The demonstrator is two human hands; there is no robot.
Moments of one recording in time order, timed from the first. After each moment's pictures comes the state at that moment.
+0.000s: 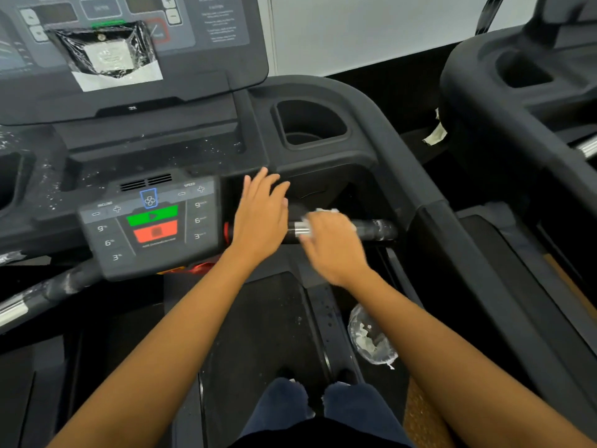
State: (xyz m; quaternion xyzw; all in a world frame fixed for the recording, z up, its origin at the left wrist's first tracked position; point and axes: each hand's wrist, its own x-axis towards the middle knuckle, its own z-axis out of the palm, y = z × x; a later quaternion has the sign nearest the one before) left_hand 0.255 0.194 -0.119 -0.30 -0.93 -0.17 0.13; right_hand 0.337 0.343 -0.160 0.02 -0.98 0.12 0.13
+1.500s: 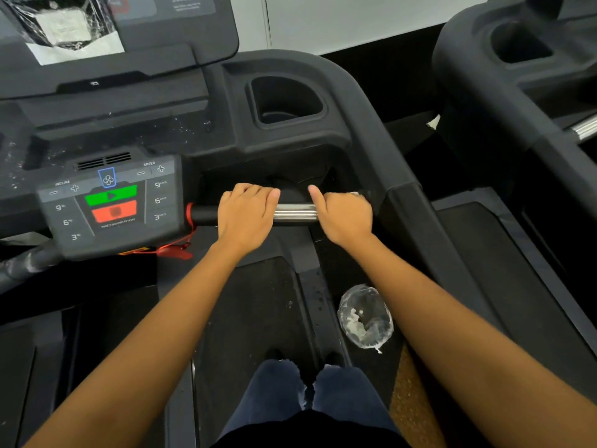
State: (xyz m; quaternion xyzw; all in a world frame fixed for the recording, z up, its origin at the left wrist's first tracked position) left_hand 0.282 0.223 -0.139 -0.22 -0.97 -0.11 0.06; right_hand 0.334 0.405 -0.156 -0.10 -0.99 0.08 0.09
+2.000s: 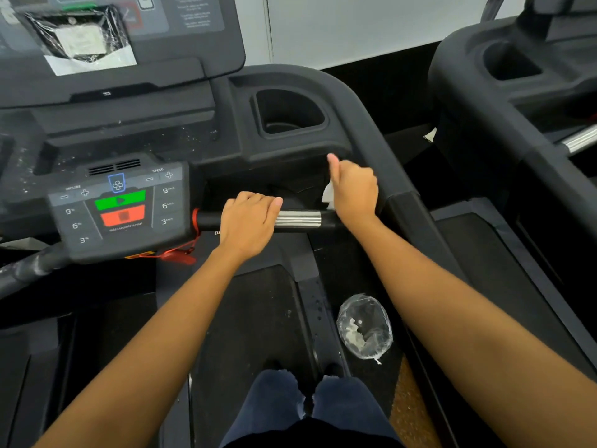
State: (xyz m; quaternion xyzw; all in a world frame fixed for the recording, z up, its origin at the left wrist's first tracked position) left_hand 0.282 0.217 -0.135 -0.24 -0.96 -0.12 0.04; right_hand 0.299 0.412 -0.117 -0.23 -0.94 0.16 0.18
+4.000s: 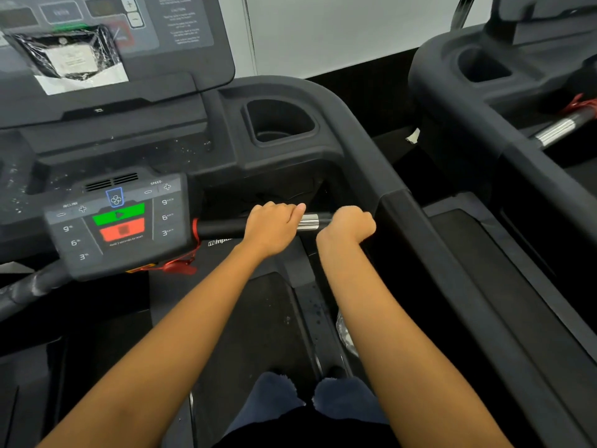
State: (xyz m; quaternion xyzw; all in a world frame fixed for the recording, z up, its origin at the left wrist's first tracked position) left_hand 0.278 0.254 -0.142 -0.32 -0.94 -0.12 -0.02; right_hand 0.356 0.349 -0.083 -0.53 -0.34 0.75 0.19
